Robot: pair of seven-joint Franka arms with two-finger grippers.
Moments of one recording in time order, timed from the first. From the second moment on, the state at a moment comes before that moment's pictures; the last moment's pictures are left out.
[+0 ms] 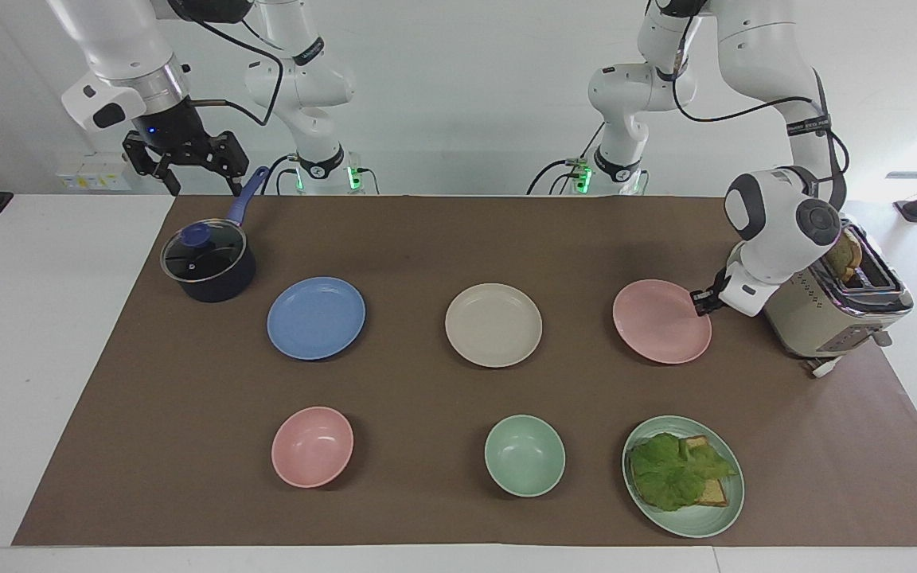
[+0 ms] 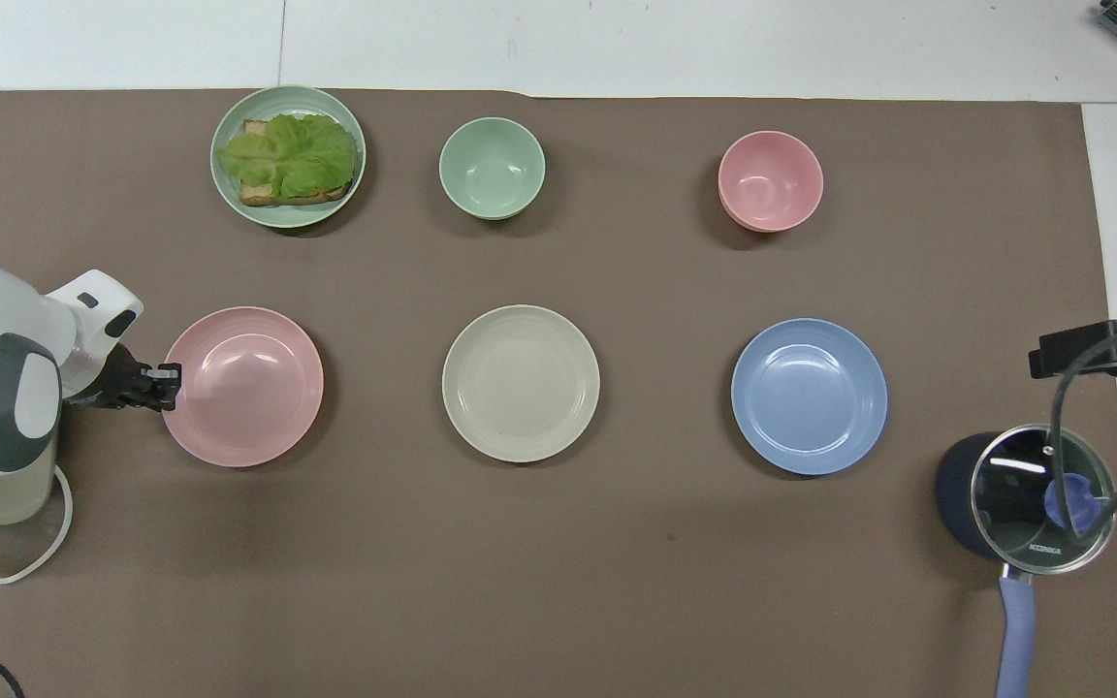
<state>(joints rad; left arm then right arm) -0.01 0.16 0.07 -2.10 -0.05 2.07 -0.01 0.05 -0.09 -0.07 -1.63 -0.01 1.52 0.00</state>
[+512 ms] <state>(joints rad) -0.01 0.12 0.07 -1.92 -0.29 1.81 -0.01 0.05 -0.09 -0.07 -1.63 -0.01 1.52 0.00</state>
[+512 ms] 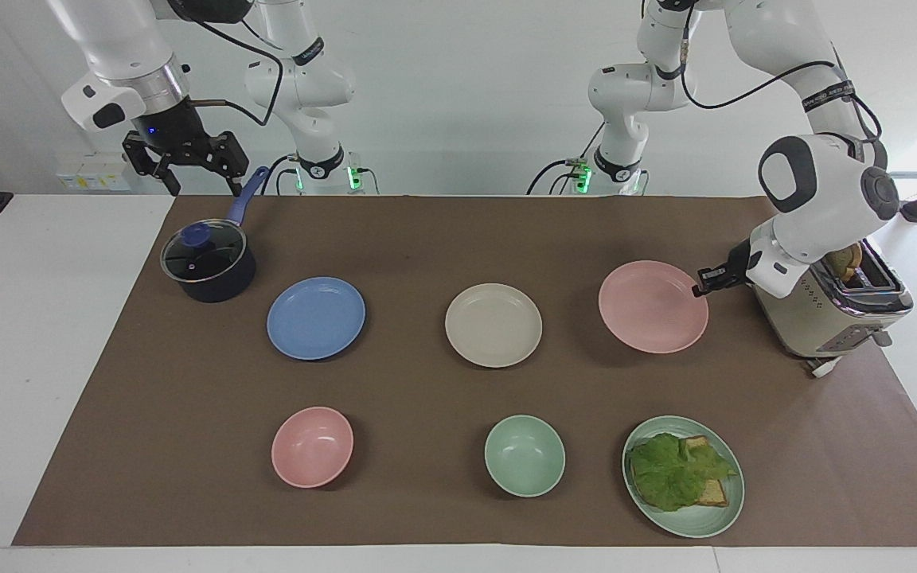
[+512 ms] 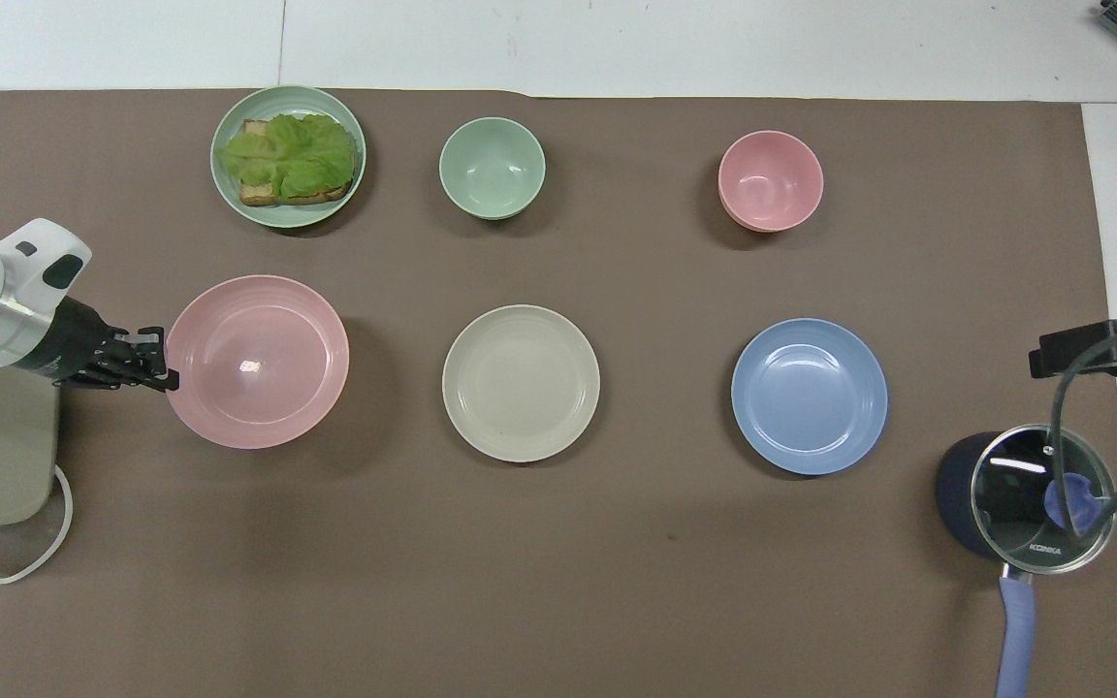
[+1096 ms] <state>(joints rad) -0.28 0.12 0.01 -1.92 -0.42 1.94 -0.35 0.05 -0.09 -0.07 -1.63 -0.01 1.52 0.00</state>
